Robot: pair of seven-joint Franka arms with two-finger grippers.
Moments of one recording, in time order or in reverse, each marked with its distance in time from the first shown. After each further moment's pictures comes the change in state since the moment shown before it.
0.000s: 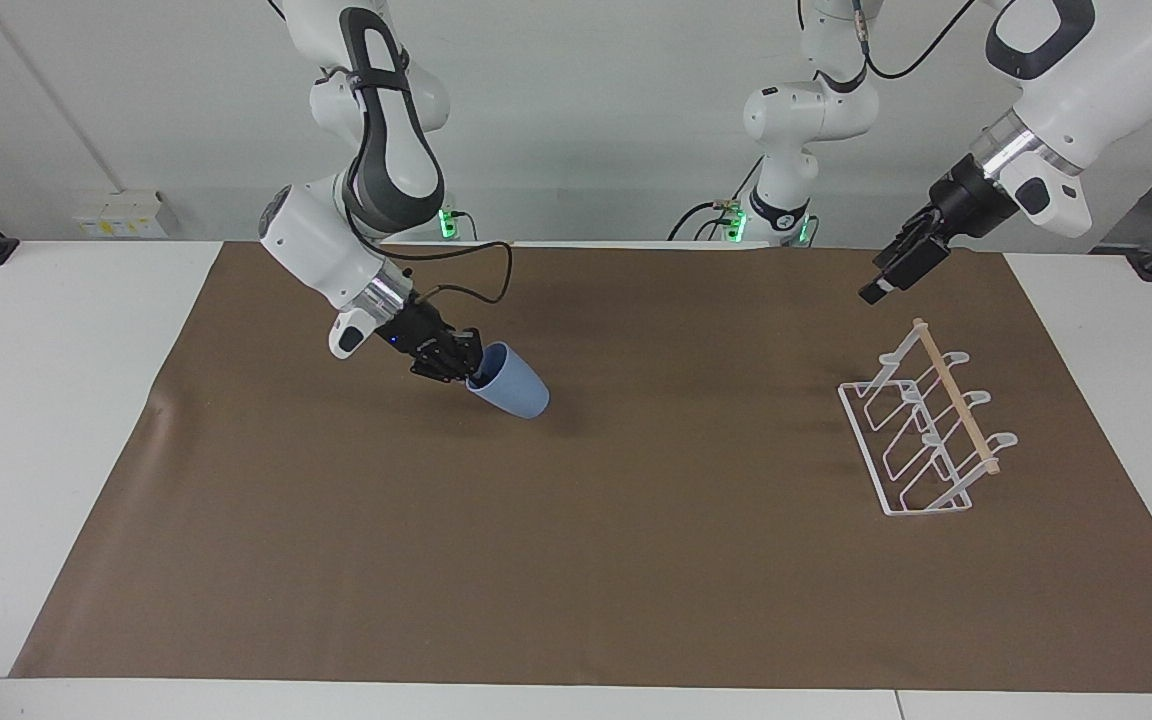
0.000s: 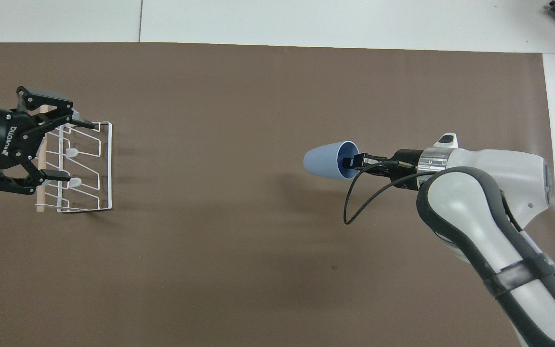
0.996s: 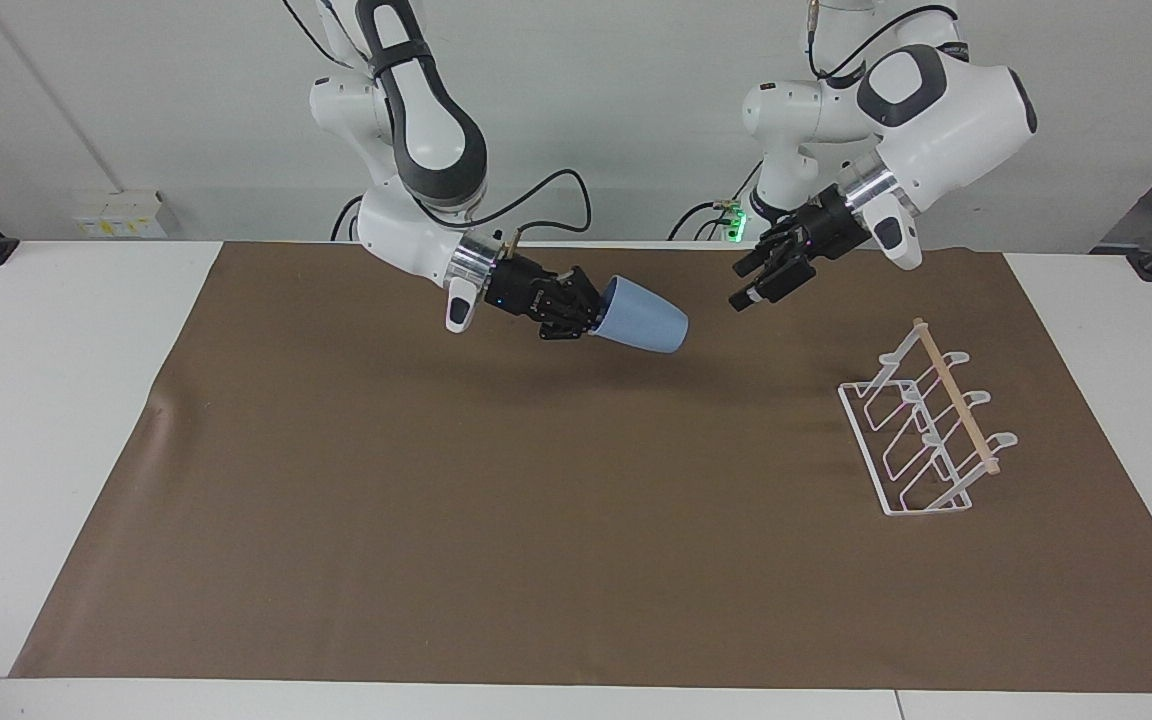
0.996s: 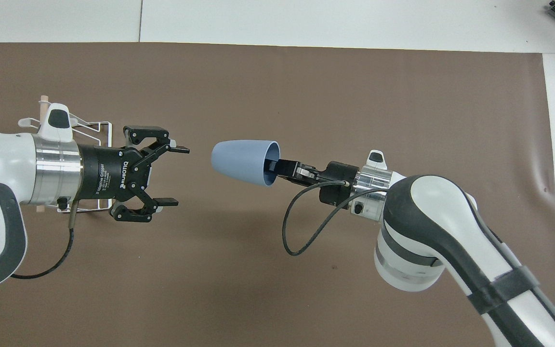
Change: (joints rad) left arm -0.191 -0.109 -0.023 -0.351 -0.303 0.343 -0.111; right arm 0.003 0.000 0.252 0.051 0.723 0.004 -0.294
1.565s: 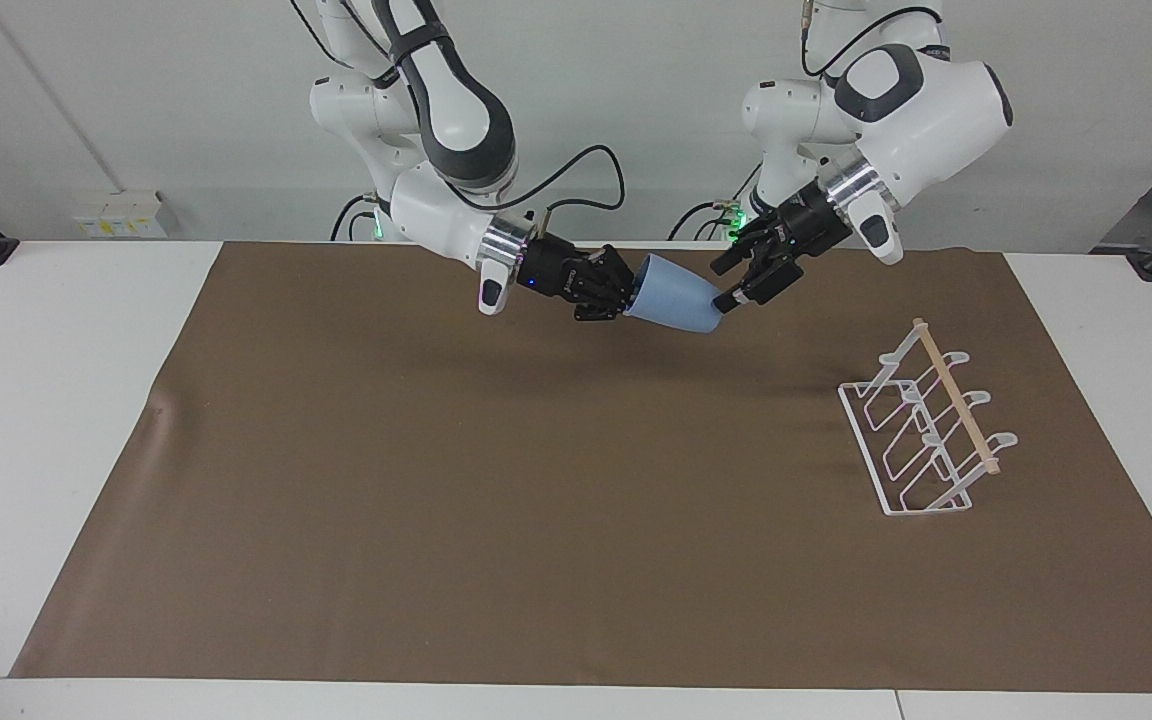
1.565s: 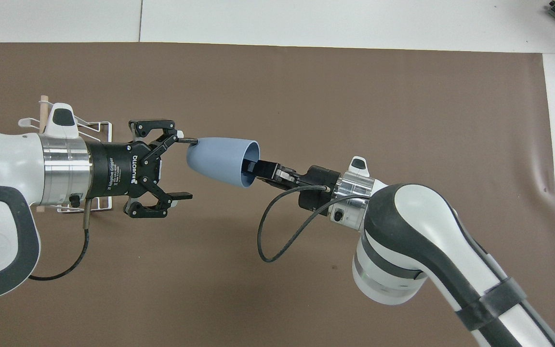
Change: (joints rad) left arm -0.044 -0.003 0.004 0.009 -0.045 0.088 -0.099; right arm 0.000 0.000 0.073 0.039 0.089 0.076 -0.001
